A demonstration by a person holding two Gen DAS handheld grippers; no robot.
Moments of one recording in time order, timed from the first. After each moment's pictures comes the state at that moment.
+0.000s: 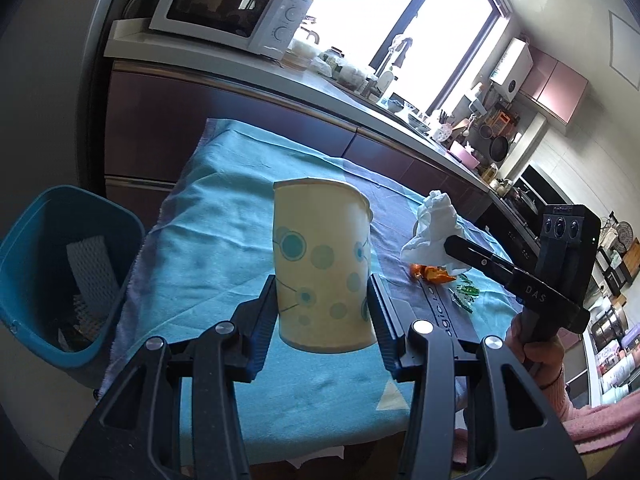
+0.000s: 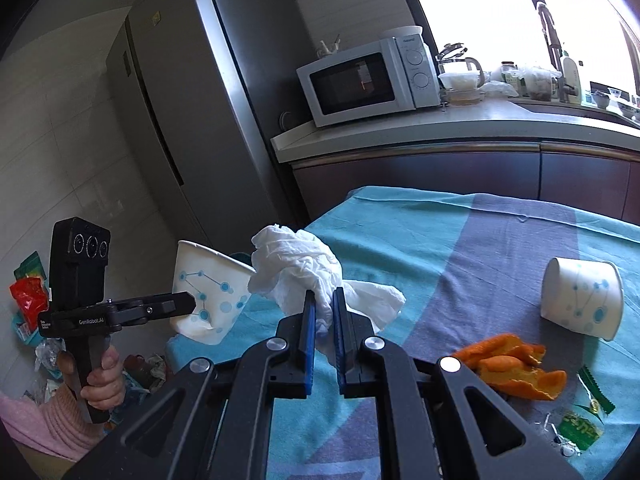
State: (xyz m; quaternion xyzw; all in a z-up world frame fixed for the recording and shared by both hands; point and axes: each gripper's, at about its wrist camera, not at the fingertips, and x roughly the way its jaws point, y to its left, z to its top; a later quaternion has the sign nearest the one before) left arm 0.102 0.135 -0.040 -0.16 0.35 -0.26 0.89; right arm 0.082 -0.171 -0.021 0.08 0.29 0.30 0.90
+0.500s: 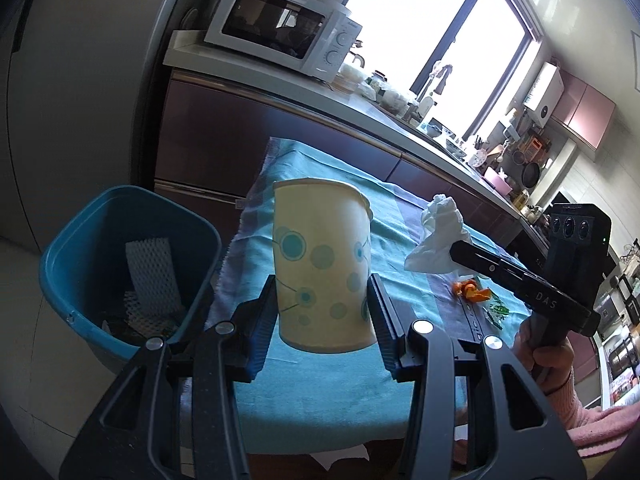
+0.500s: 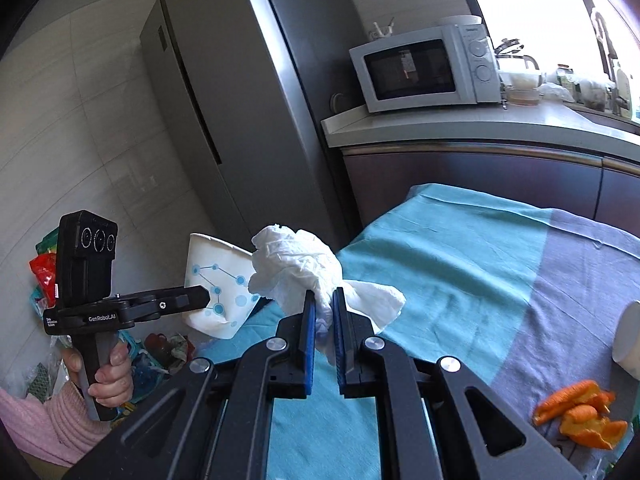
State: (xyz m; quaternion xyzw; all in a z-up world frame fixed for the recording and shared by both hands) left arm 0.088 0.197 -0.035 -0.18 0.34 -0.18 0.91; right arm 0.104 -0.104 -0.015 0.06 0.30 0.37 0.88
